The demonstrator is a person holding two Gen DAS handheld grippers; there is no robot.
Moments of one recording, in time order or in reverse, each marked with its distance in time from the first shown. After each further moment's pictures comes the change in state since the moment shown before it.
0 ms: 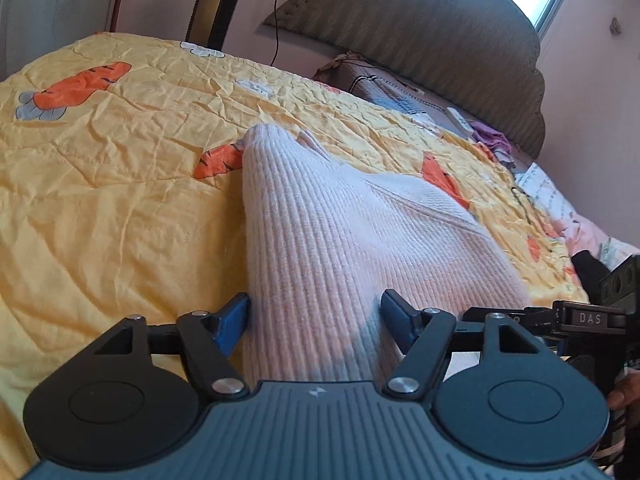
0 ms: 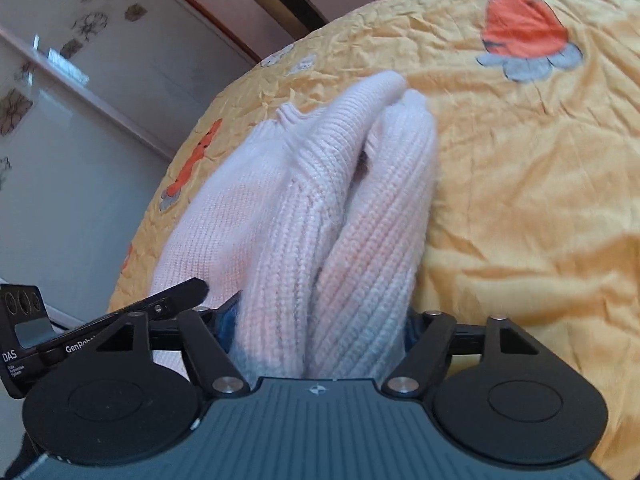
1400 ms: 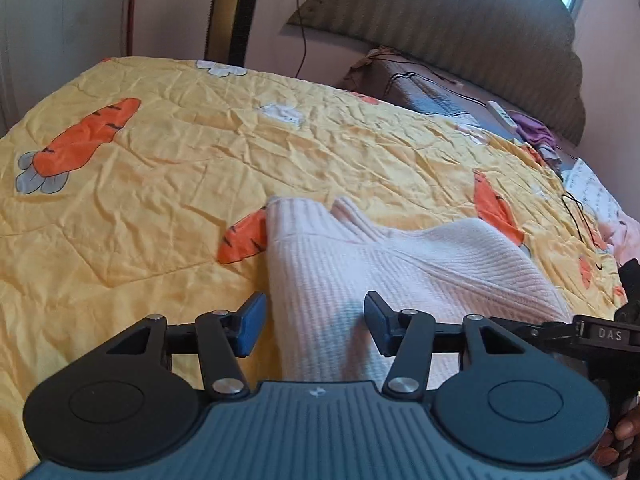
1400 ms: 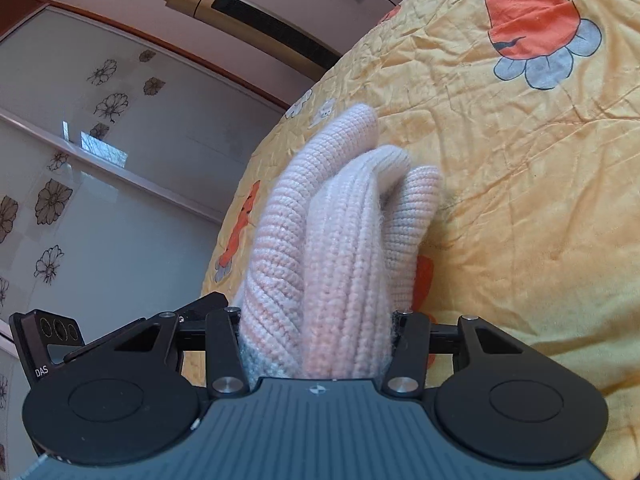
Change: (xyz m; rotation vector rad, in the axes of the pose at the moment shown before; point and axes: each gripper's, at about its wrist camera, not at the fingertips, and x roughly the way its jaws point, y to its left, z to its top) left arm 0.049 -0.002 0.085 0.055 0.033 0.166; right arm 0.029 -0.022 0.039 0.179 -0.110 0.215
